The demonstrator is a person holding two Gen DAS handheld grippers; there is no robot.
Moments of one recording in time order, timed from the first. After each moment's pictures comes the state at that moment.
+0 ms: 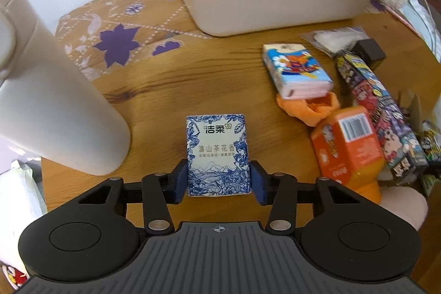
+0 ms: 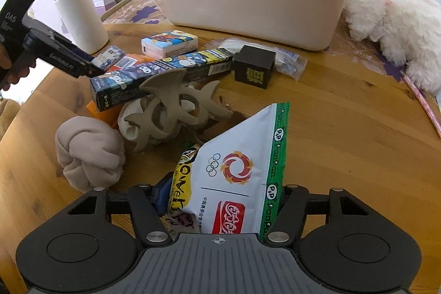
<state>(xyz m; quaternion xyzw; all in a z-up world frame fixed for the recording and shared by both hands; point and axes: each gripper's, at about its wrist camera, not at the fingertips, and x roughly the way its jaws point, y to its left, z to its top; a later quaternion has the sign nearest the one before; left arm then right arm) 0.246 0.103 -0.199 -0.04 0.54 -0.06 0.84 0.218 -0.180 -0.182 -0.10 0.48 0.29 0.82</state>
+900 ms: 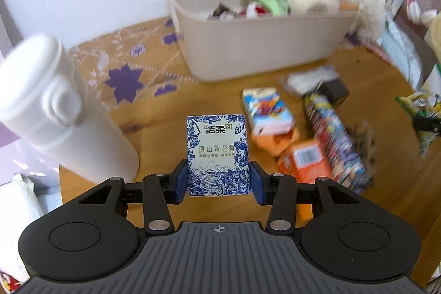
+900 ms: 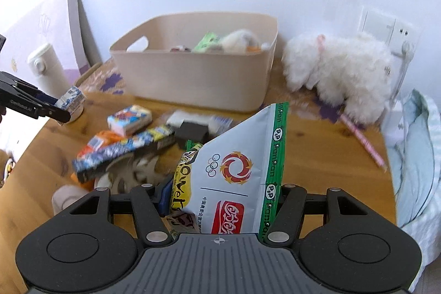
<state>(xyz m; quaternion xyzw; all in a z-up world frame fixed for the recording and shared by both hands) 0.230 0.112 -0.131 -0.08 0.48 -0.06 0.87 0.244 -0.236 -0.112 -0.06 0.40 0.24 0.88</state>
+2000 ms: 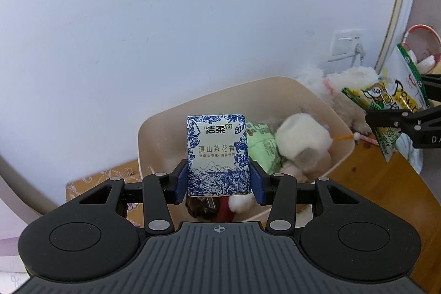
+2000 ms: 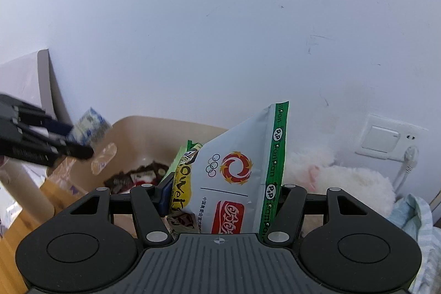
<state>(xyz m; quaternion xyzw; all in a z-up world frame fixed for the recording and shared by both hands) 0.367 0.090 -0.033 -0.03 0.38 -0.05 0.92 0.393 -0.187 -0.028 -0.06 0.31 0.22 0.92</state>
